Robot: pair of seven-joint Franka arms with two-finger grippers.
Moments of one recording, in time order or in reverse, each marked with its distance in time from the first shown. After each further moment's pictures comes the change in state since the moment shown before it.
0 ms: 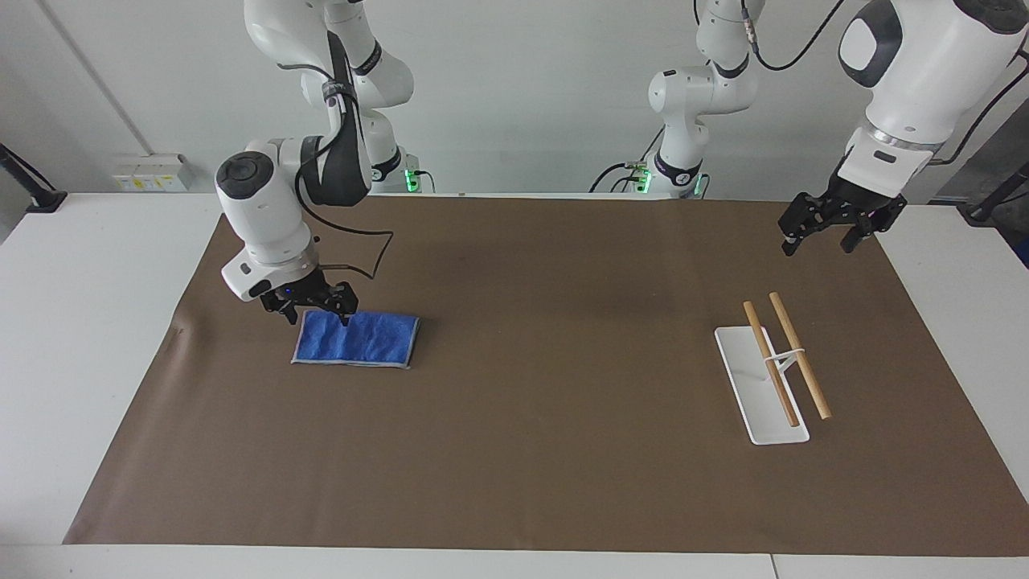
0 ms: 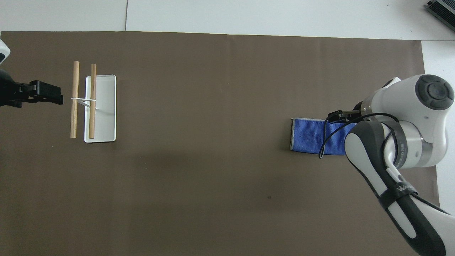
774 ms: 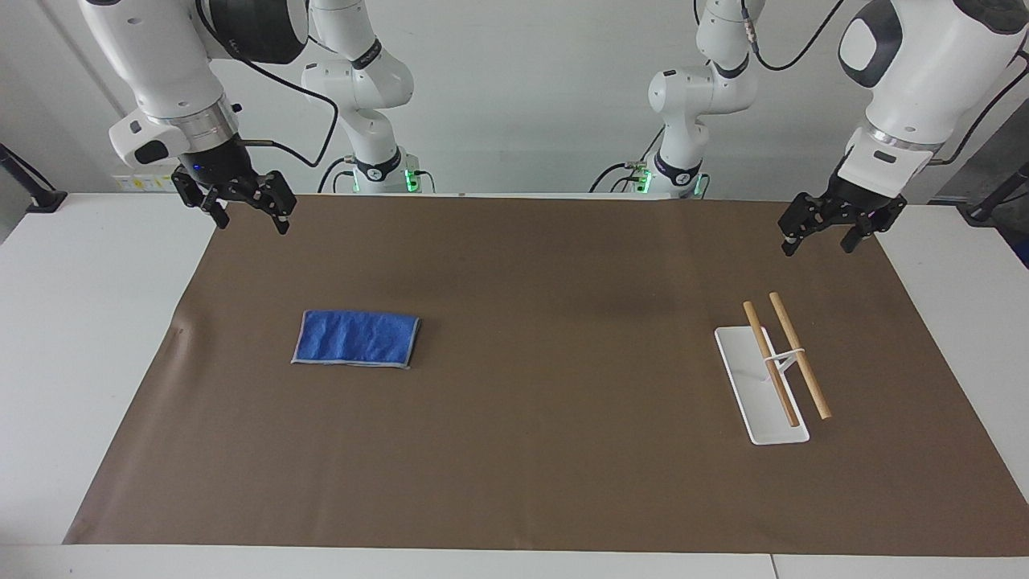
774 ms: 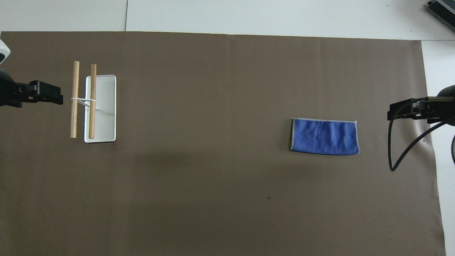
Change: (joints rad) left arm 0.000 0.000 0.000 0.000 0.000 0.000 0.000; right arm -0.050 -0.160 -0.004 0.392 0.000 -0.574 0.000
